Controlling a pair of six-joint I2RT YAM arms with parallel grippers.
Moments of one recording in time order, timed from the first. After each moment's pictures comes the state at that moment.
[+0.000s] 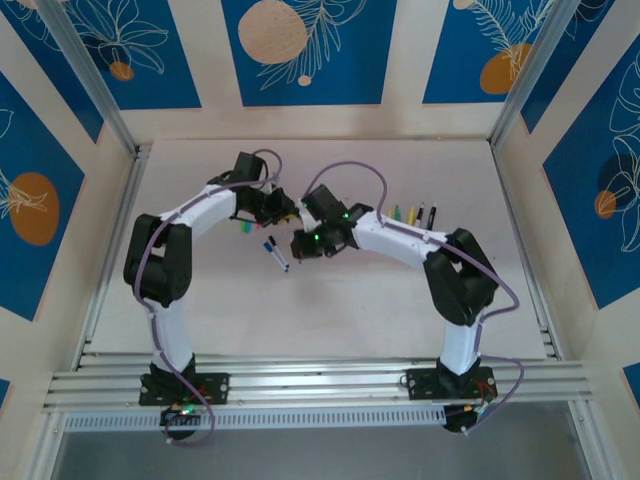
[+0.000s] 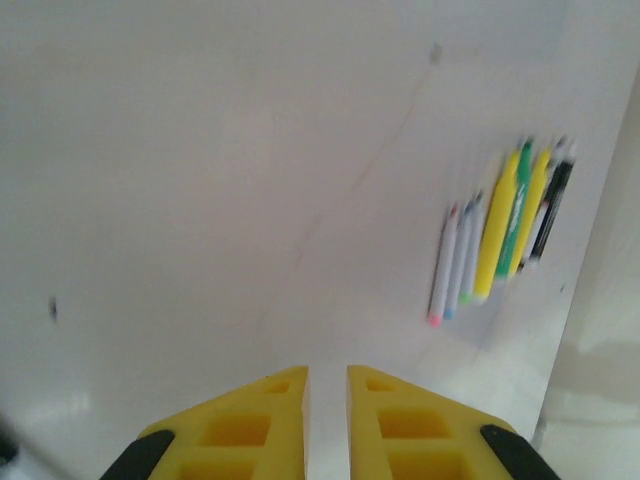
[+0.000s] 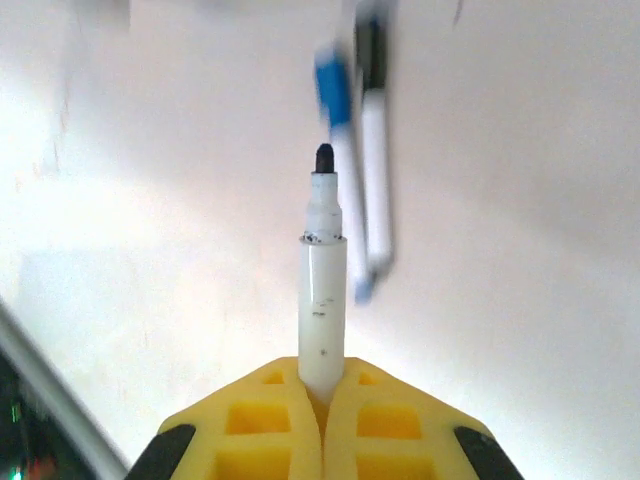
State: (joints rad) left arm -0.32 1.98 1.50 -0.48 0.56 -0.70; right arm 0.78 1.81 1.31 -0.55 -0.34 0.49
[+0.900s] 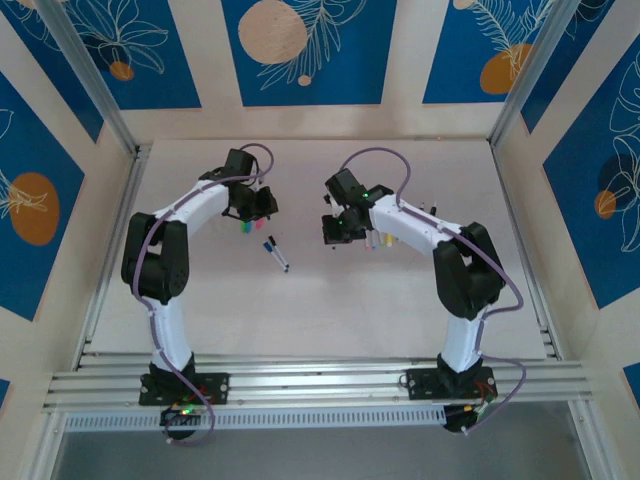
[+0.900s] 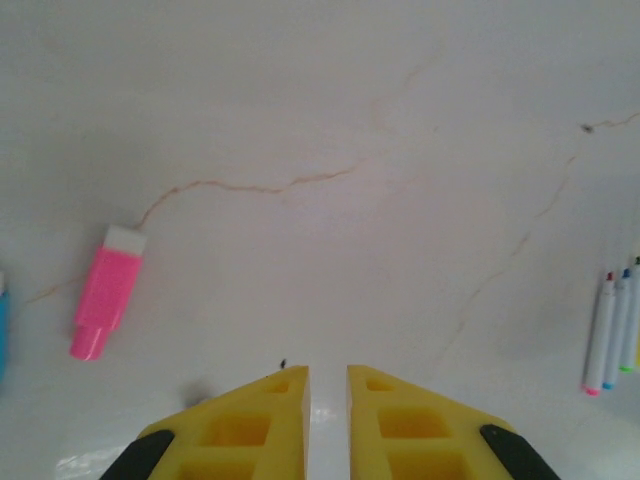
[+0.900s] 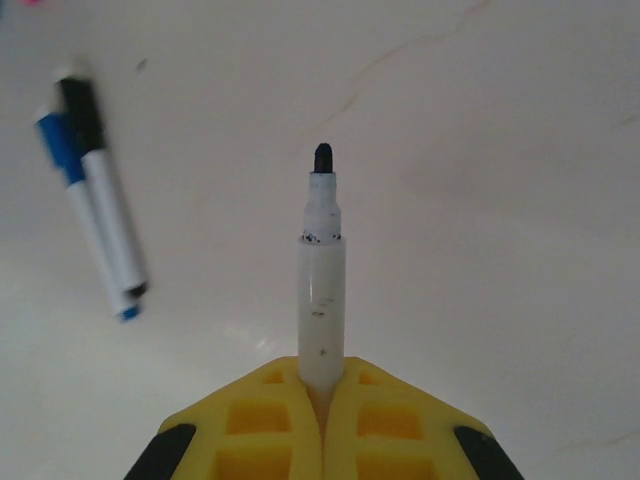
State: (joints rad) left arm -0.29 1.97 1.49 -0.60 0.33 -0.52; right arm 0.59 1.88 1.44 -0.74 -0.12 0.40
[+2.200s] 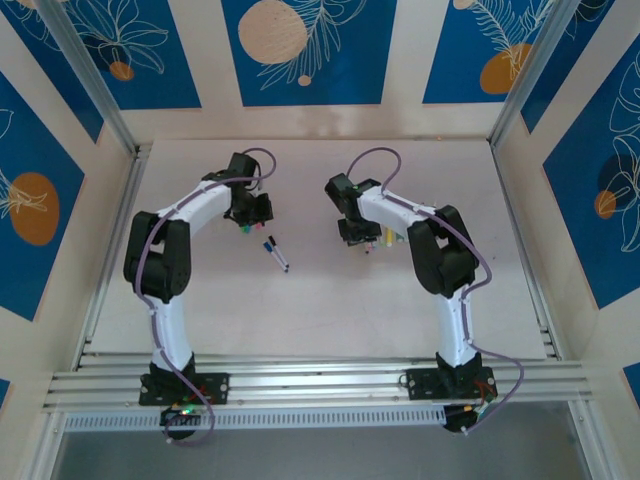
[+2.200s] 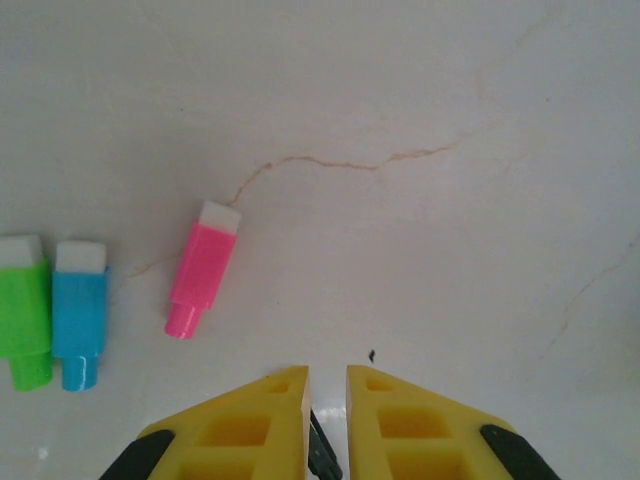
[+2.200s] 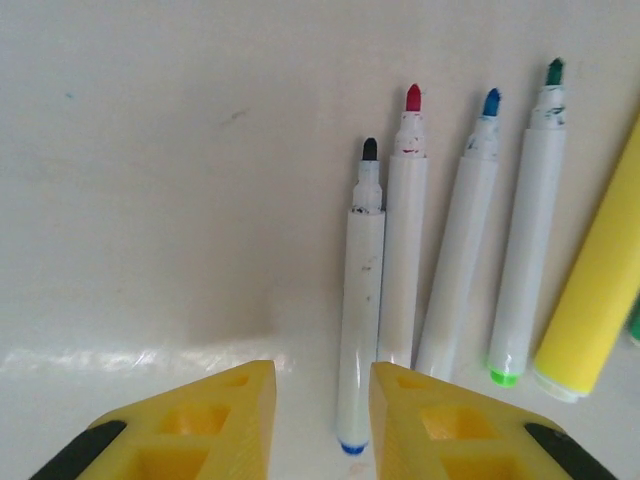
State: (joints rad) left arm -0.30 2.00 1.50 -0.67 0.21 -0.46; right arm 0.55 2.06 1.57 -0.96 0.23 0.40
